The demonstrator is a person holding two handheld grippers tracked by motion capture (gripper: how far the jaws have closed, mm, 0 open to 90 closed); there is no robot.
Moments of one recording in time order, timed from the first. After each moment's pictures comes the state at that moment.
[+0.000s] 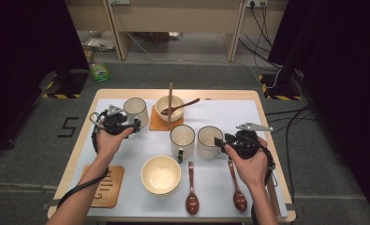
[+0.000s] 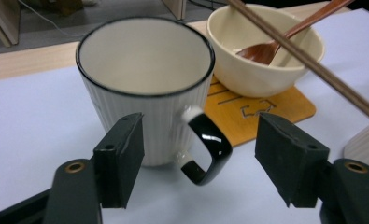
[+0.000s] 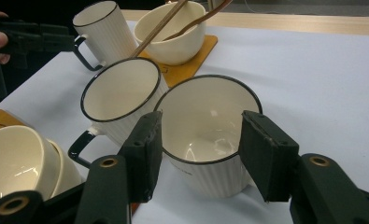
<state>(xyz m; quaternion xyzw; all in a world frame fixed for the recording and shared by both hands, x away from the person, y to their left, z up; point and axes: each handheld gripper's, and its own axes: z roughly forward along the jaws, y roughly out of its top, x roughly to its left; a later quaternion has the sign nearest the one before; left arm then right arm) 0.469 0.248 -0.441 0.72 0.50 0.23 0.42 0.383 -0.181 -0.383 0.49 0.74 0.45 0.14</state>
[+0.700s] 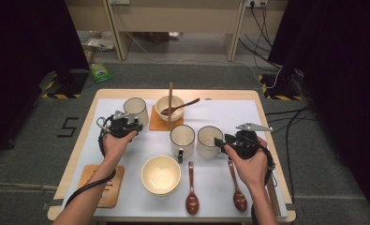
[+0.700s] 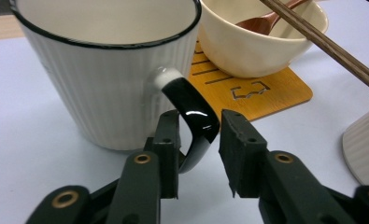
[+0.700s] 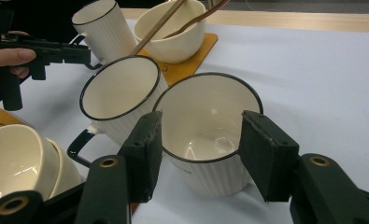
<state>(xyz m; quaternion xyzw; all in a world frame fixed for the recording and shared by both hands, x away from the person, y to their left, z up) 0.475 0.236 -0.464 0.72 0.51 0.19 0.43 0.384 -0.181 -0.385 0.49 0.74 0.44 0.13</state>
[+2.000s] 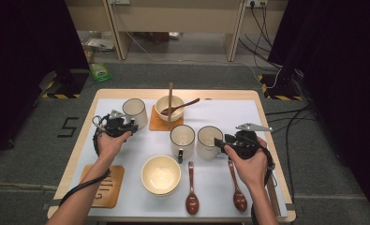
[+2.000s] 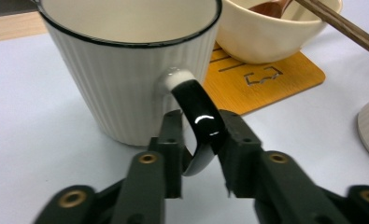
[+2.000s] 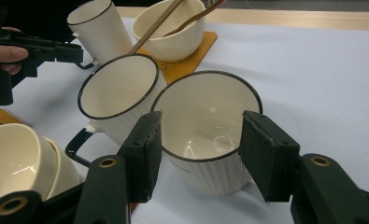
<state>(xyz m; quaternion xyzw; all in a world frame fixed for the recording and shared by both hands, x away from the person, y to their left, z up) 0.474 0.255 -0.460 0.74 0.50 0.19 0.41 0.384 -0.181 -0.386 0.49 0.74 0.44 0.13</state>
